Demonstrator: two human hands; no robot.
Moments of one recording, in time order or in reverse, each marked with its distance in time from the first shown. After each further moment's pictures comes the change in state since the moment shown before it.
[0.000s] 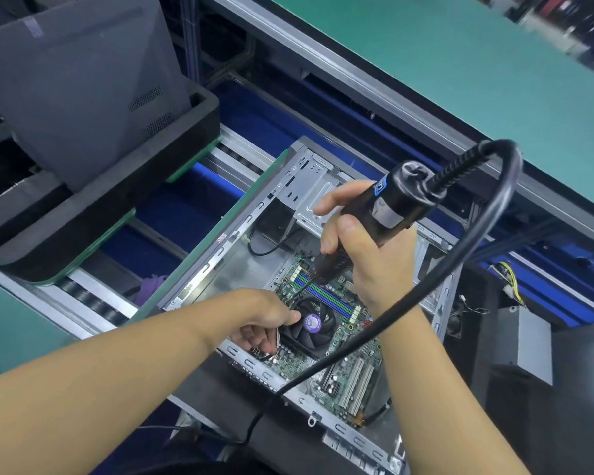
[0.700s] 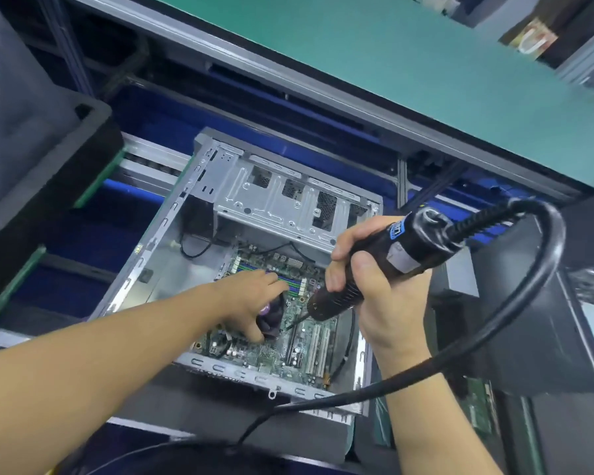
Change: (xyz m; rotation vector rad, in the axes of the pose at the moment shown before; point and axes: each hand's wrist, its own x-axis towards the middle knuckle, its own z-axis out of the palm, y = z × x) left_hand 0.025 0.046 0.015 1.092 0.432 0.911; right_hand -0.082 -0.040 -0.054 0.085 0.241 -0.080
